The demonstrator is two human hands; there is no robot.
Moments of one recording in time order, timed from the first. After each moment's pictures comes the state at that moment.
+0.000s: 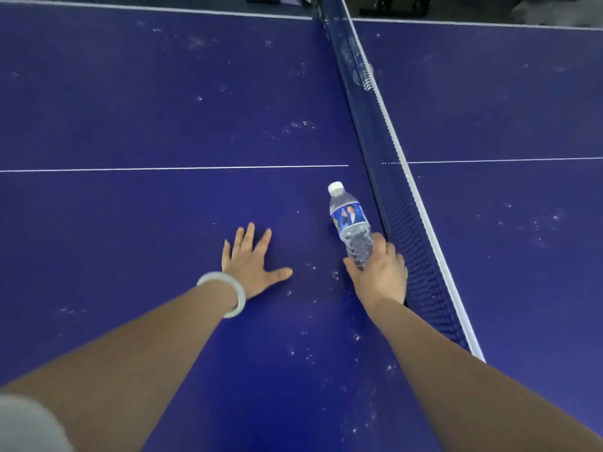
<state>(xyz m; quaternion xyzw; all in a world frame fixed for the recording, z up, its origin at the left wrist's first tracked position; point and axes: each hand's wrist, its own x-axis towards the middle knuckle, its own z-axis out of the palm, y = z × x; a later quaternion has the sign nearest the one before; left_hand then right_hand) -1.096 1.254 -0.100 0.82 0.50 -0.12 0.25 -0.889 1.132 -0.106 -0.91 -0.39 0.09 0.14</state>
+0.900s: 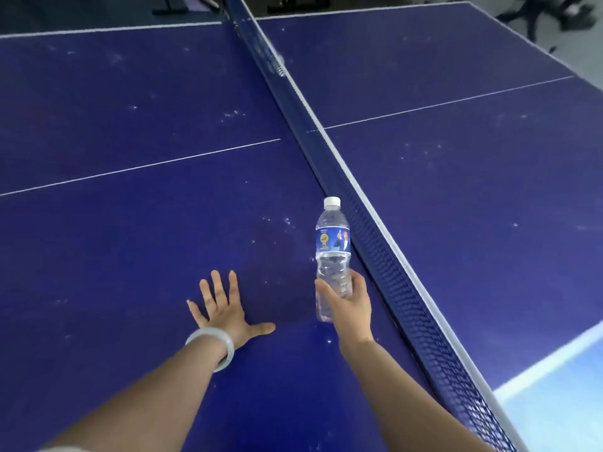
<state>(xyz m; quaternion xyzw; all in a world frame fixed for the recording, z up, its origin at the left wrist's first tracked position) -1.169 1.086 -0.101 0.79 0.51 -0.26 0.23 -1.020 0.944 -0.059 -0.76 -0.03 0.31 0.56</state>
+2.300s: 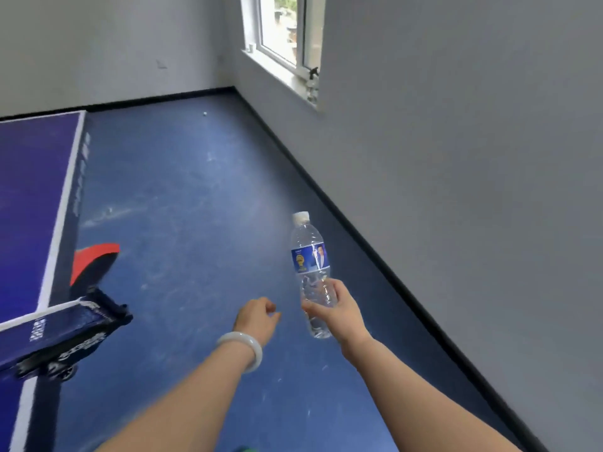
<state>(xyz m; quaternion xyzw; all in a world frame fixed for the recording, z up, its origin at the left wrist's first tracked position) -1.315 0.421 -0.005 0.89 -0.22 -0.28 0.26 -1.457 0.310 0.033 -0.61 0.40 -0.16 0.66</state>
